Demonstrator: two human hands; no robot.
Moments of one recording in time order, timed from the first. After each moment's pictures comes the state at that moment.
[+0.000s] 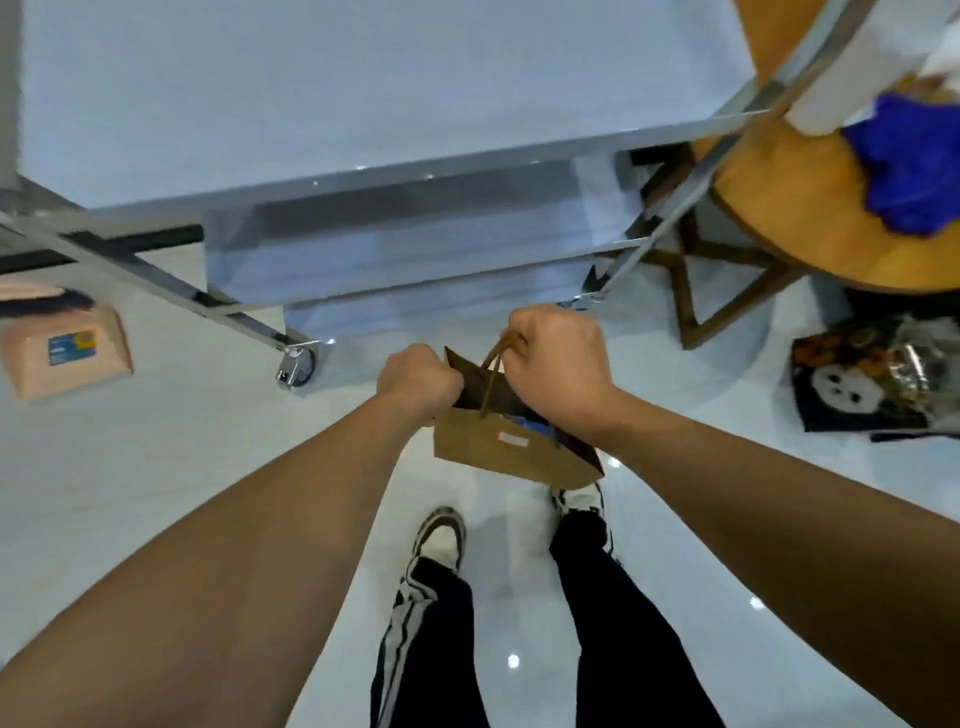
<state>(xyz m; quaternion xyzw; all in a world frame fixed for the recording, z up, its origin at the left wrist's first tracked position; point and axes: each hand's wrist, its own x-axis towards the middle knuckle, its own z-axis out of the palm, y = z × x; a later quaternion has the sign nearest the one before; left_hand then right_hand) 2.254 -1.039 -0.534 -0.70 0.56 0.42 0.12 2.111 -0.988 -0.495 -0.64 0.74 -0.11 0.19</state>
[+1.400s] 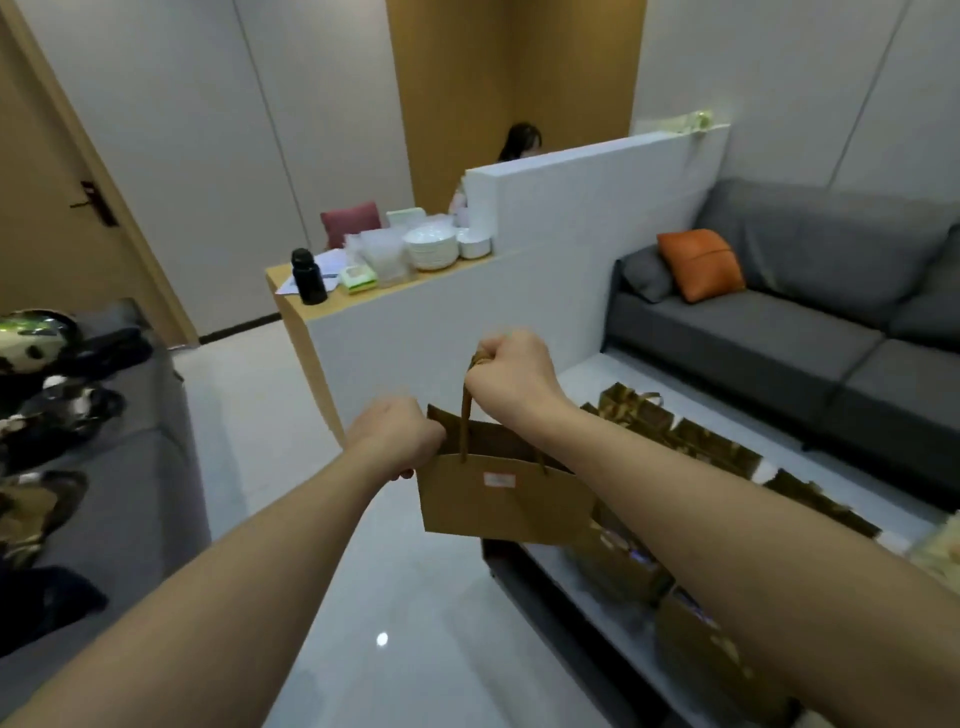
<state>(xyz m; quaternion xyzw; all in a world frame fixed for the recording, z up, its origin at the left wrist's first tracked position) 1.610 -0.241 -0.095 0.24 0.95 0.17 0.12 1.721 -0.141 -0.053 0.27 0.82 -0.42 -0.27</state>
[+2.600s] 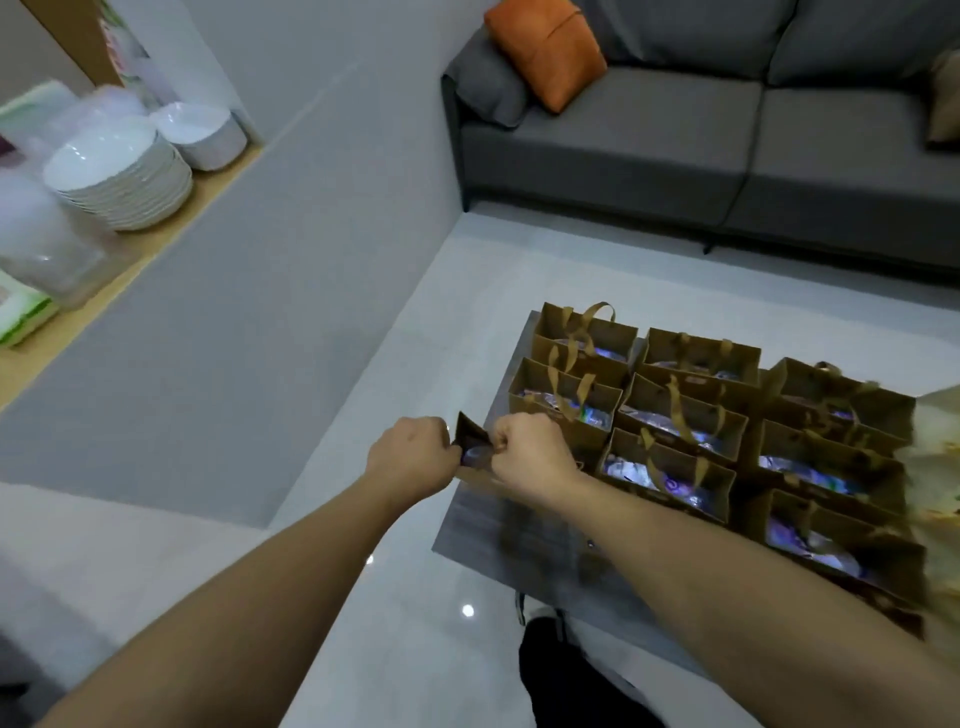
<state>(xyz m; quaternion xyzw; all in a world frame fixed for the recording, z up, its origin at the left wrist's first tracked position) 1.380 0.144 -0.285 0.52 0.82 -0.07 0.24 1.526 0.188 -0.330 0.53 0.75 -0.38 -0.05</state>
